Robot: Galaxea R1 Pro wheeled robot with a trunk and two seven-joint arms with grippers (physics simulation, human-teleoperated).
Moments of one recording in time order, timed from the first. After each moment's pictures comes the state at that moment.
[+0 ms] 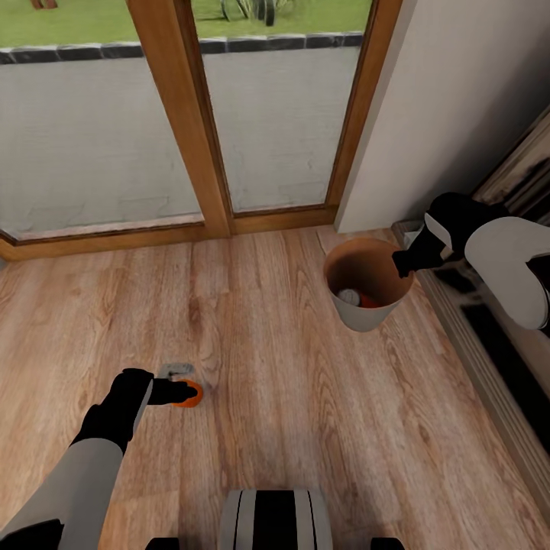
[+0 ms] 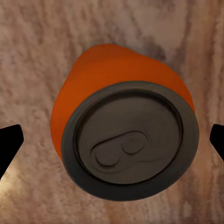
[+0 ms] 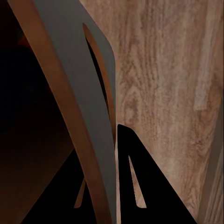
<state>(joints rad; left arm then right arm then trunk) -0.76 0.04 0.23 -0.78 -0.33 0.80 -0.38 -1.81 -0.16 0.33 0.04 0.13 1.04 0.41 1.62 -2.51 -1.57</state>
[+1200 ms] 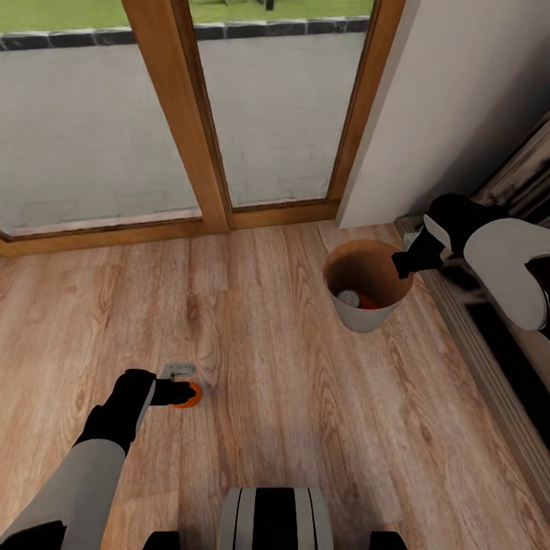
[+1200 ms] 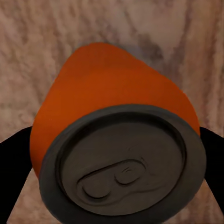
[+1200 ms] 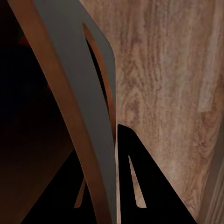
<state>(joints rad) -0.75 0.03 0.23 -0.79 -0.33 0.80 -0.38 -1.81 -0.16 0.33 0.04 0.13 1.04 0.41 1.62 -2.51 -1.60</state>
